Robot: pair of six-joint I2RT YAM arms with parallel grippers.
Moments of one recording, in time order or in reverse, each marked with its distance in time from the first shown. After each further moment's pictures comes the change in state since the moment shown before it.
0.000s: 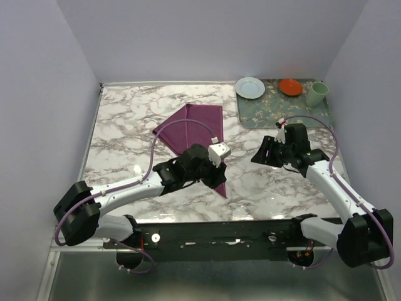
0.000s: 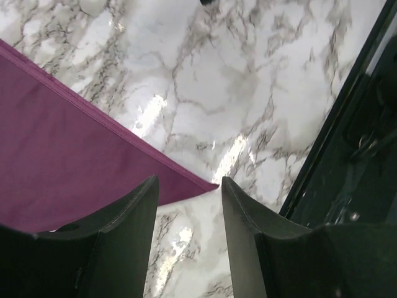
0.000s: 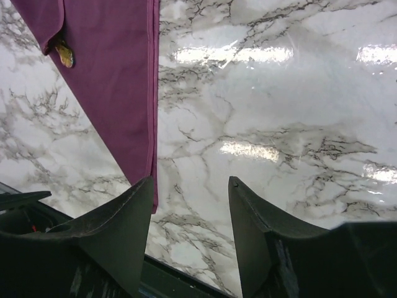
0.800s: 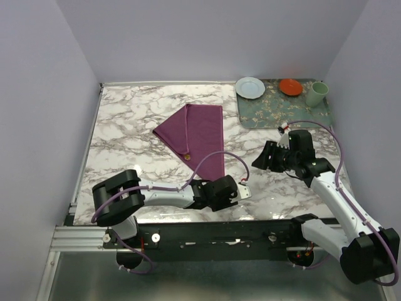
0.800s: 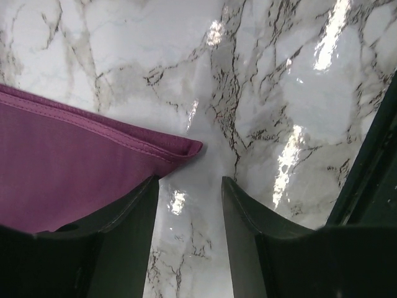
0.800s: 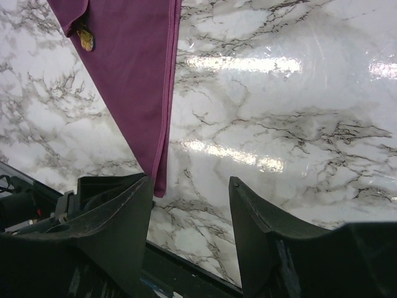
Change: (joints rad) left arm -0.299 0.314 0.023 -0.098 -0.249 0.371; right arm 0.000 -0.153 -0.072 -0.027 -0.037 -0.003
